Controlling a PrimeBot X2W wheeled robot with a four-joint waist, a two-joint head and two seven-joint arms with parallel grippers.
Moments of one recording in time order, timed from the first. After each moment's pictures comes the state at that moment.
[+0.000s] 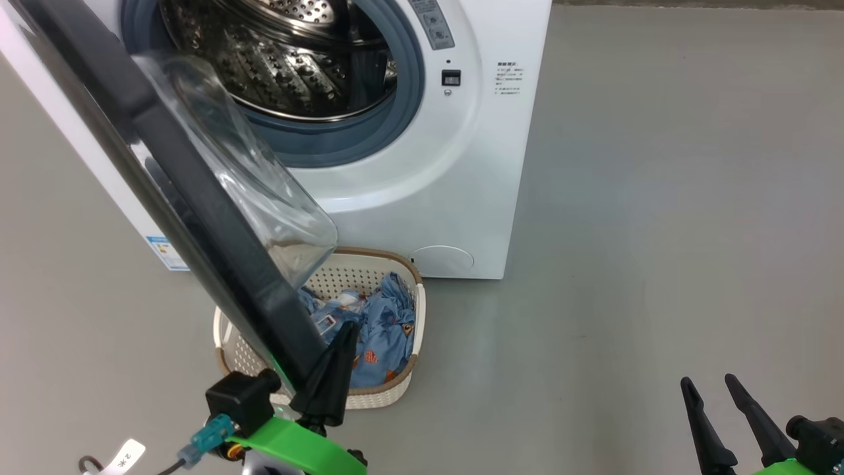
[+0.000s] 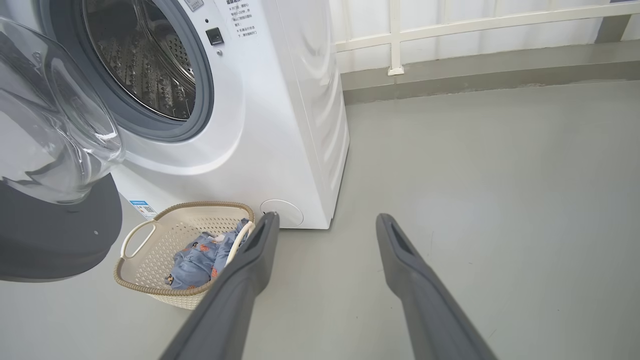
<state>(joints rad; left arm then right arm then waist) -0.17 0.03 -0.38 0.22 -0.51 -0.06 -0.25 0.07 -0.25 0.02 0.22 0.43 0.13 -0.25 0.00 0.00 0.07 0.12</state>
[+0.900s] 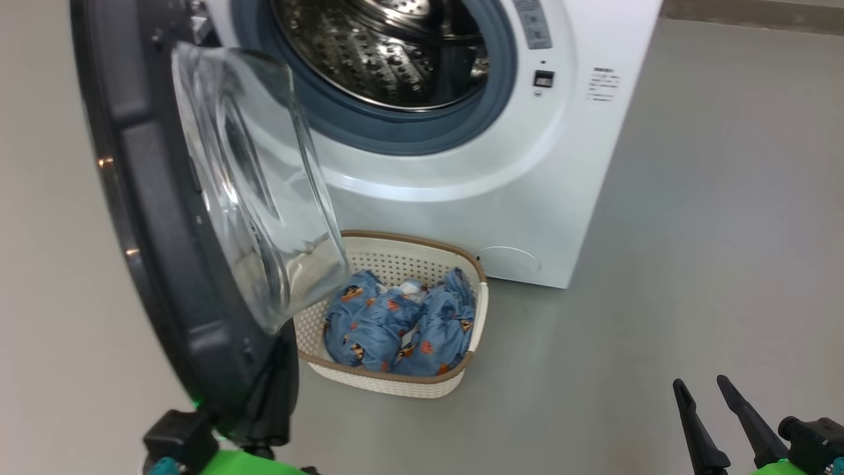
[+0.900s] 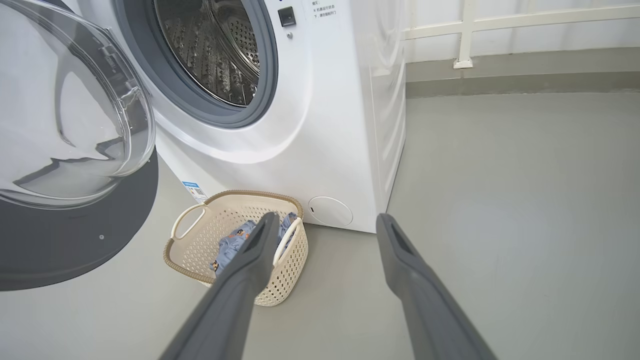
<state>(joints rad) -0.03 0.02 -0.23 0.07 -0.41 0.01 -0.25 0.07 -0.25 0.03 0.22 0.43 0.13 -0.25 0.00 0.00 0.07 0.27</state>
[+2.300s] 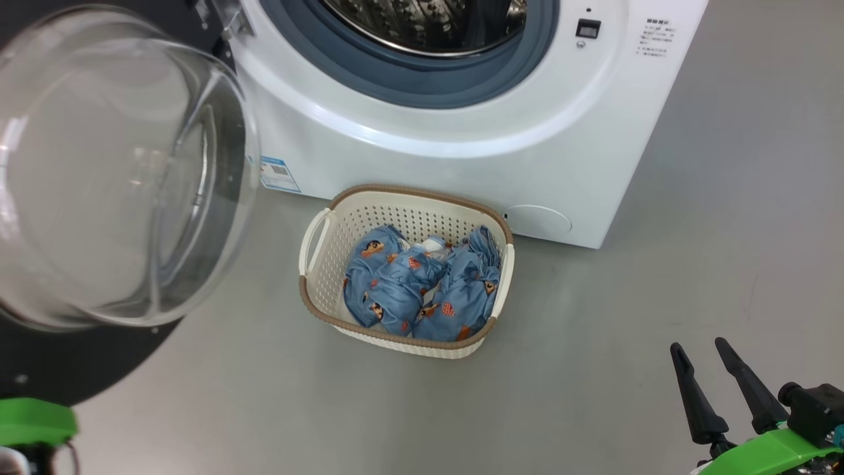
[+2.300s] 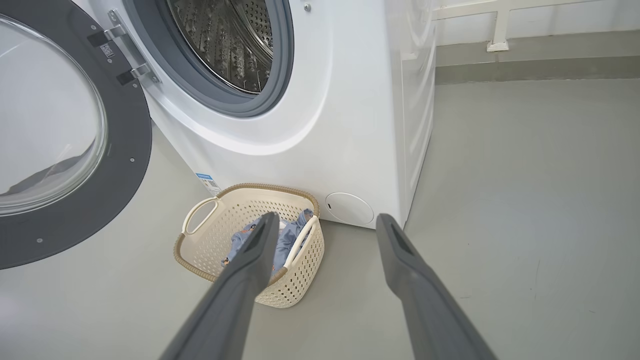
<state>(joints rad) -0.17 0.20 0.23 0.25 -0.42 0.11 -0.25 0.00 -0.26 0.05 0.20 0.43 0.13 -0.25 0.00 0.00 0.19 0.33</state>
